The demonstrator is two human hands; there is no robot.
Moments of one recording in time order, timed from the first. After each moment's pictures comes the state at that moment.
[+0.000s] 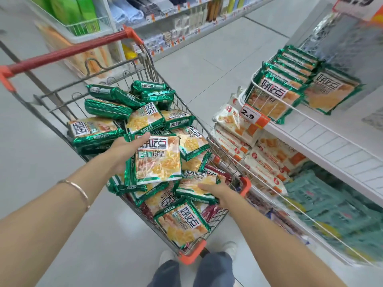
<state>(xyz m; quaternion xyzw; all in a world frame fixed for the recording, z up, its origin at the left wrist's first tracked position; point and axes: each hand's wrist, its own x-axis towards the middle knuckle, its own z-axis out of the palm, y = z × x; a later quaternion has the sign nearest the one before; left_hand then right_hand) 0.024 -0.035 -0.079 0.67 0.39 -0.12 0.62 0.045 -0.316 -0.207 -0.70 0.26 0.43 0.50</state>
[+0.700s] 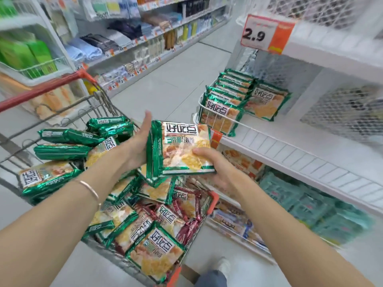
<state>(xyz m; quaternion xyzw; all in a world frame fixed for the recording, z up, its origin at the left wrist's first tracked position) 0.097 -0.163 0.021 0.63 0.16 -0.26 0.71 0.093 -0.379 -0.035 -0.62 0.08 0.30 0.72</state>
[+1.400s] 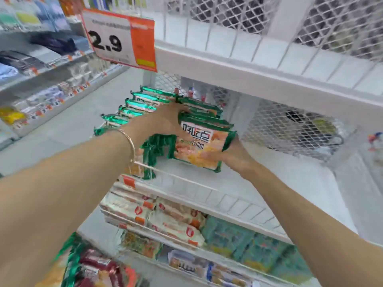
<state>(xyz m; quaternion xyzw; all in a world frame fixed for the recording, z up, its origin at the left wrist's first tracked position) 0.349 -0.464 0.024 0.94 -0.22 -0.13 0.22 0.260 -0.668 -0.045 -0.80 0.07 0.02 0.59</state>
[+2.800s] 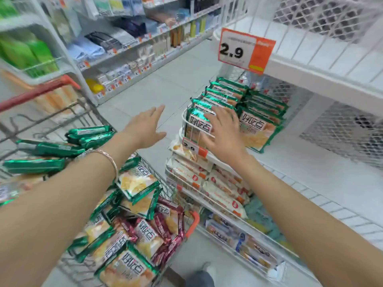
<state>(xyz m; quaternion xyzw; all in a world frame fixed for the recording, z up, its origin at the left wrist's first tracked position) 0.219 -0.197 0.010 0.99 -0.06 -0.07 0.10 0.214 -0.454 -0.003 -0.95 -0.23 -0.14 0.16</state>
